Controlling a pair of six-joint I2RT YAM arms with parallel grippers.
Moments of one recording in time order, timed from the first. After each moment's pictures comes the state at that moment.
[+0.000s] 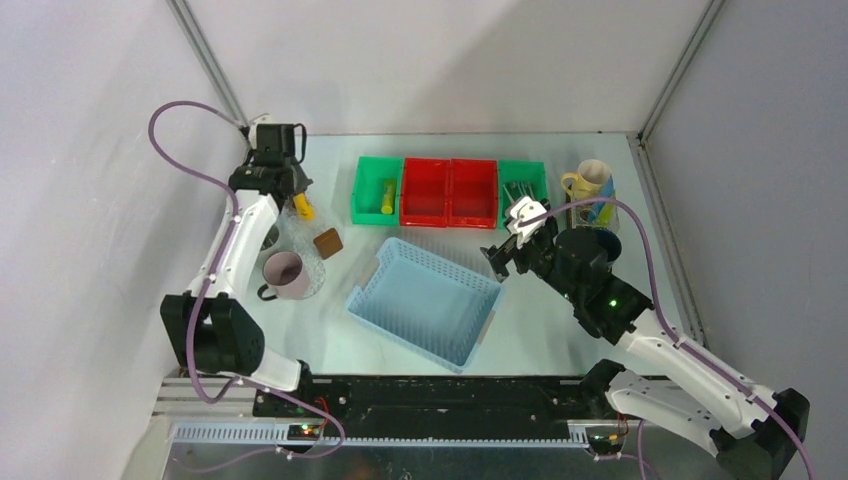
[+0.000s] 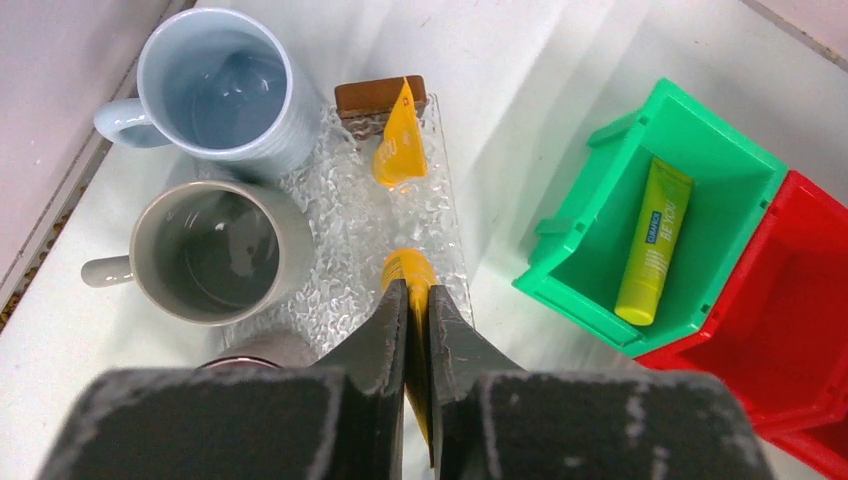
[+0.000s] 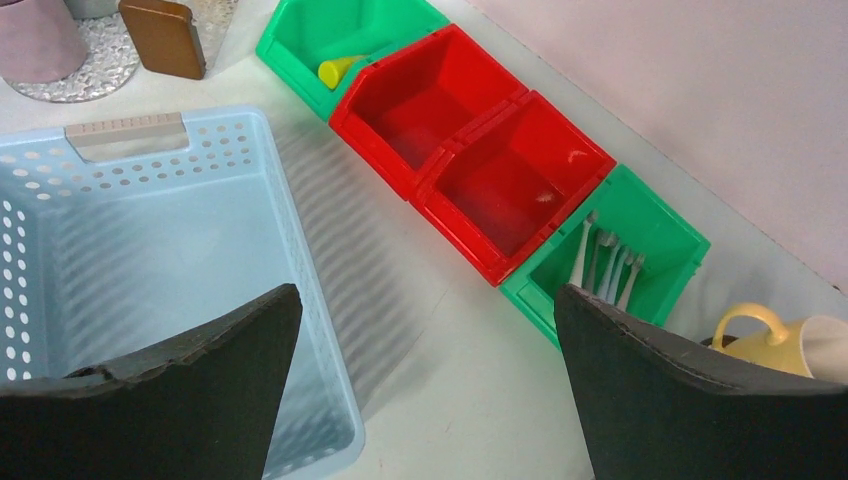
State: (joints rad) left arm -0.07 1.47 1.42 -0.69 -0.35 -0.46; right arm 0.73 0.85 0.74 -0.09 0.06 -0.20
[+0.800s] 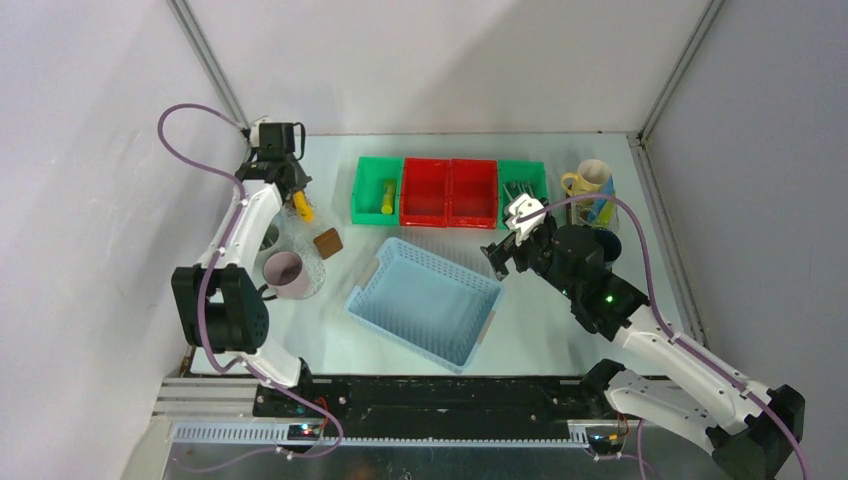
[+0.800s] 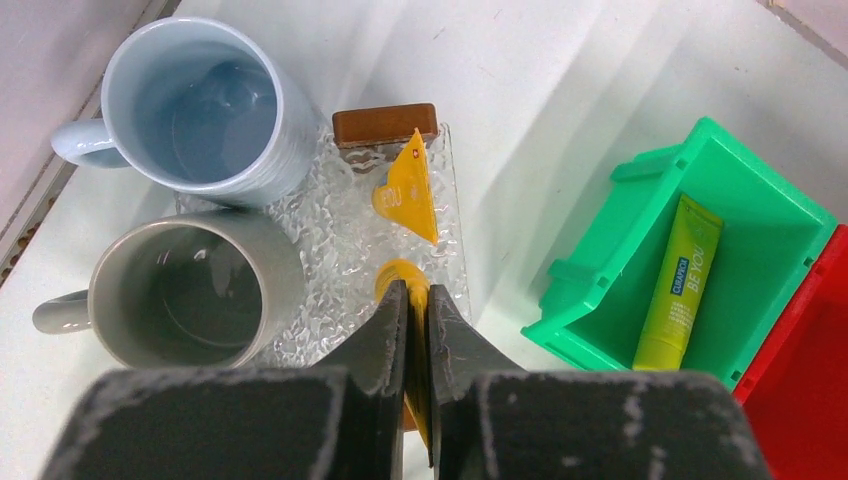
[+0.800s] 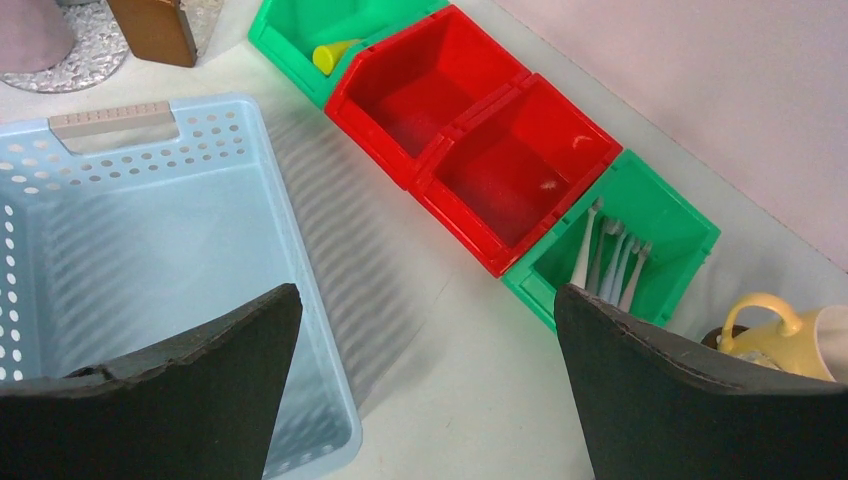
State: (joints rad) left arm -0.02 1.60 1.42 -0.59 -0.33 -0.47; right arm 0.70 0.88 0.74 -0.09 0.04 -0.19
